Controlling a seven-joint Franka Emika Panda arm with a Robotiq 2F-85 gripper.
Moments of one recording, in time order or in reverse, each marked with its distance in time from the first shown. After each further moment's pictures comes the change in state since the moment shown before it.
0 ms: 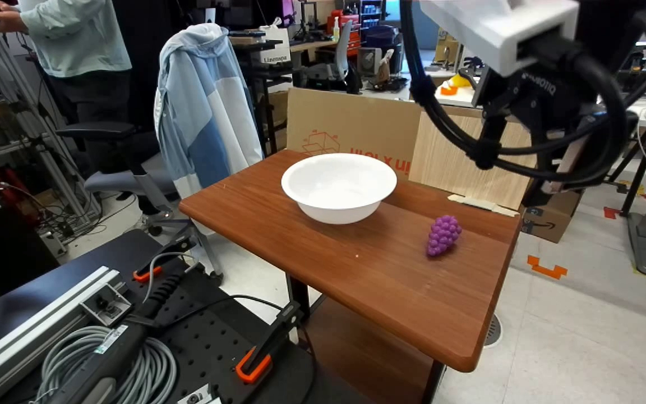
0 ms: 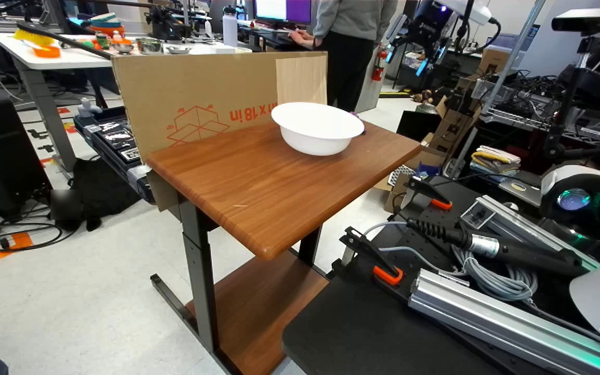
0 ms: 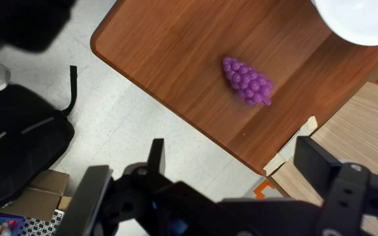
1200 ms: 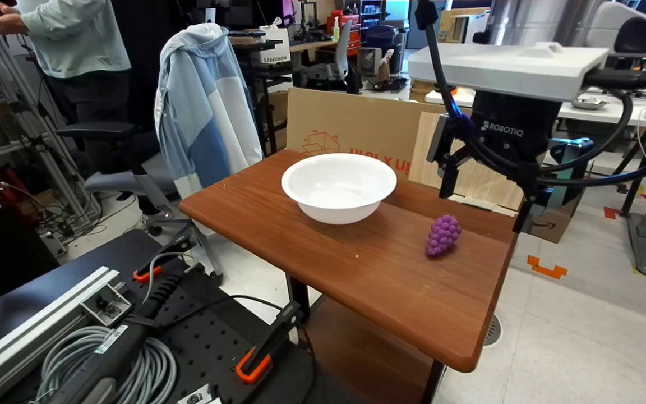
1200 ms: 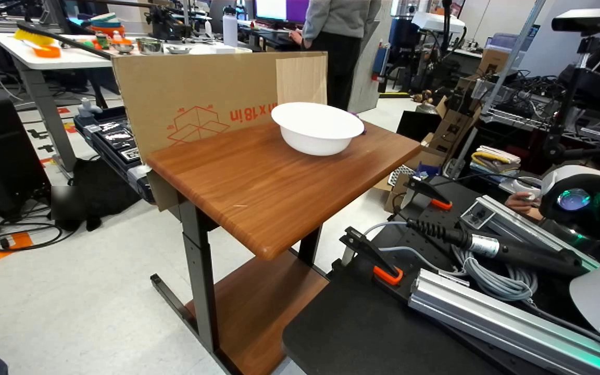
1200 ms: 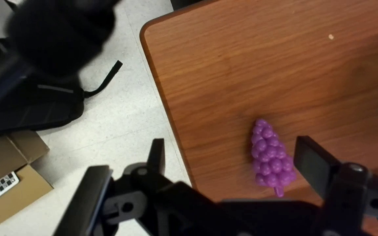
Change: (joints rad) arm -0.064 0.169 0.152 0.166 -0.355 -0.160 -0.197
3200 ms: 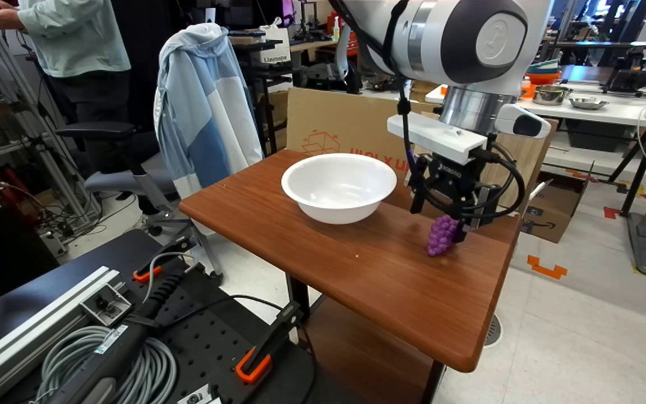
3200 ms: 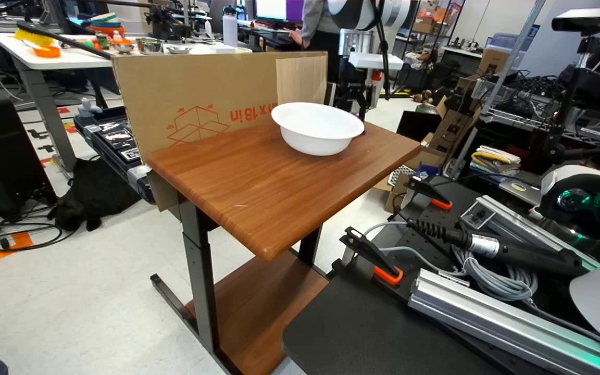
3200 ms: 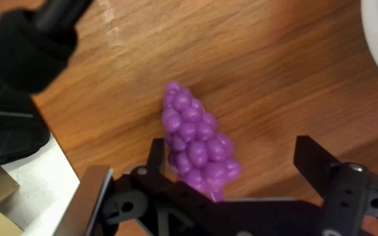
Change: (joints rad) arm 0.023 0.342 0.101 0.313 0.057 -0.051 0.235
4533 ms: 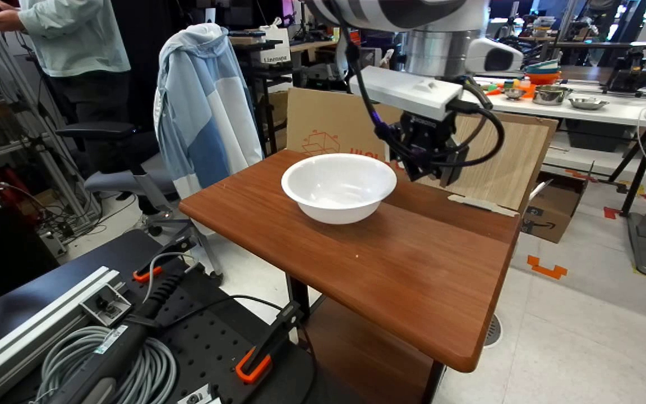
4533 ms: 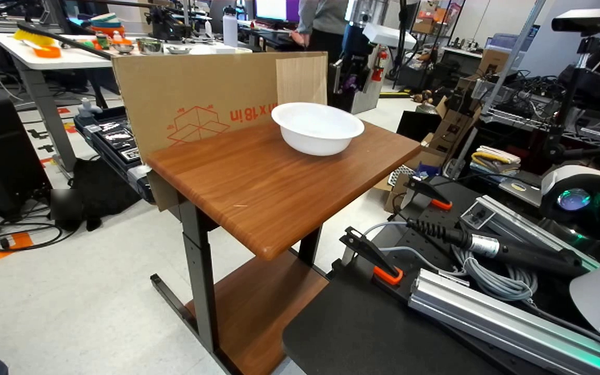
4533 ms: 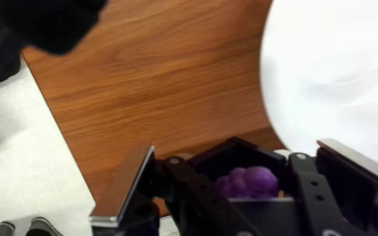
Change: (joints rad) arm 0.026 -0.292 0.048 -0.329 0.012 0.252 -0.163
